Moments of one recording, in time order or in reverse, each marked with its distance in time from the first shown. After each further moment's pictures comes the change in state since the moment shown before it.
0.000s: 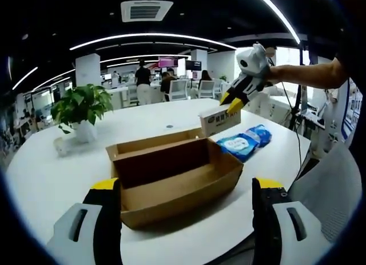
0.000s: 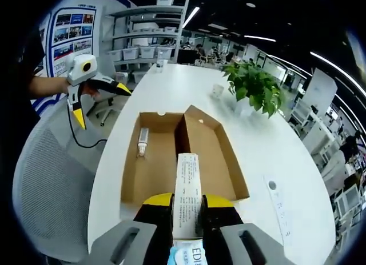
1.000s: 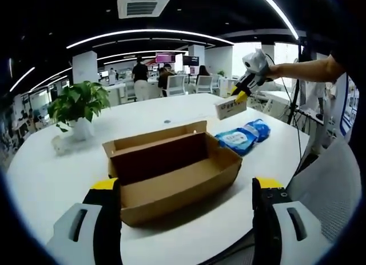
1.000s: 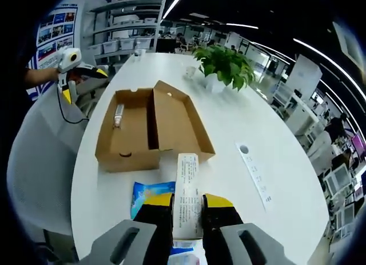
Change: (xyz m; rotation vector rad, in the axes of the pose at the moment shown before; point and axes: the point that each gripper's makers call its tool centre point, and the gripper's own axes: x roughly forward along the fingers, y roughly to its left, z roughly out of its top) left arm 0.004 -0.004 -0.009 0.015 0.038 -0.019; right arm -0.050 -0.066 -0.096 0.075 0.100 -0.115
